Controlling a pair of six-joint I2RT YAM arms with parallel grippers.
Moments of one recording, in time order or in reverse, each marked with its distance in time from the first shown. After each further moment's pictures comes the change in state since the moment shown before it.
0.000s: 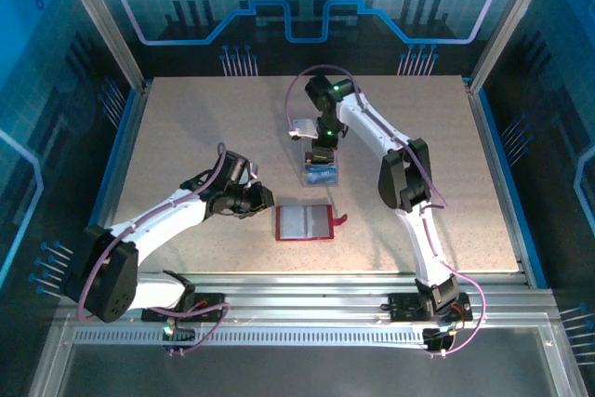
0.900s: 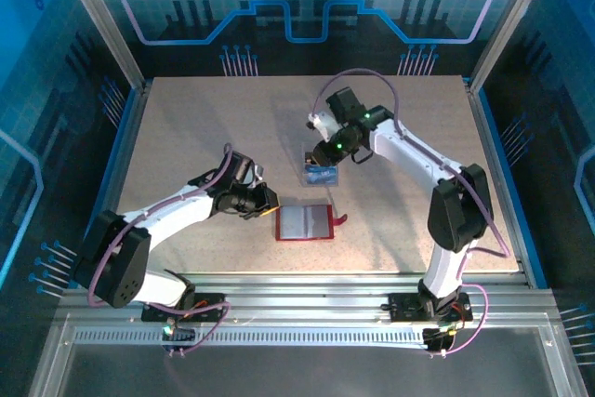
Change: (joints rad) left arm 0.000 0.093 0.000 0.068 0.069 -0.016; right arm 0.036 -0.566 -0.730 0.454 -0.114 0.861
